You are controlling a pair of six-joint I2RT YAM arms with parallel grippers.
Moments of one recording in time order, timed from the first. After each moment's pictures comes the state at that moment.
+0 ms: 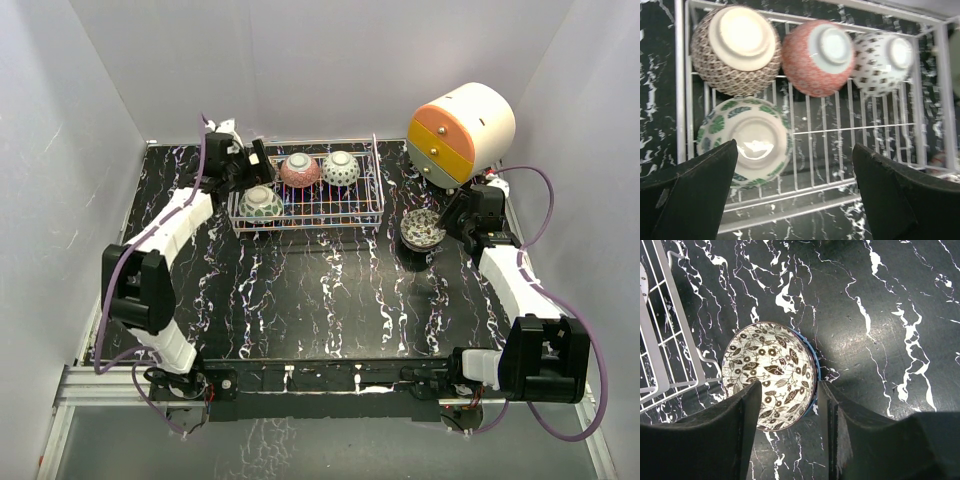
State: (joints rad) left arm -0.25 1.64 1.33 -0.22 0.09 -0.44; right arm -0.06 1.23 0.81 -0.21 0.05 0.45
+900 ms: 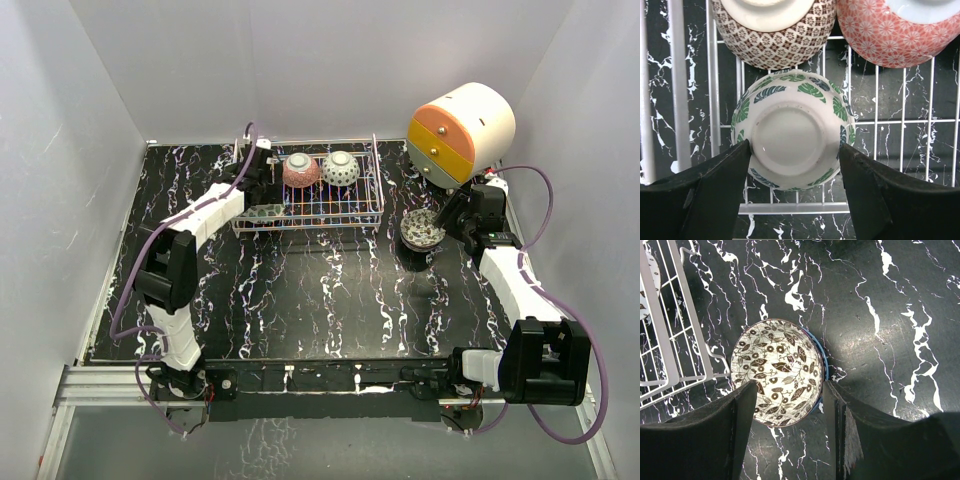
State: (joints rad) left arm -0.38 1.87 1.45 -0.39 -0.30 -0.25; right arm -0.06 1.22 0.81 -0.21 0.01 0.45
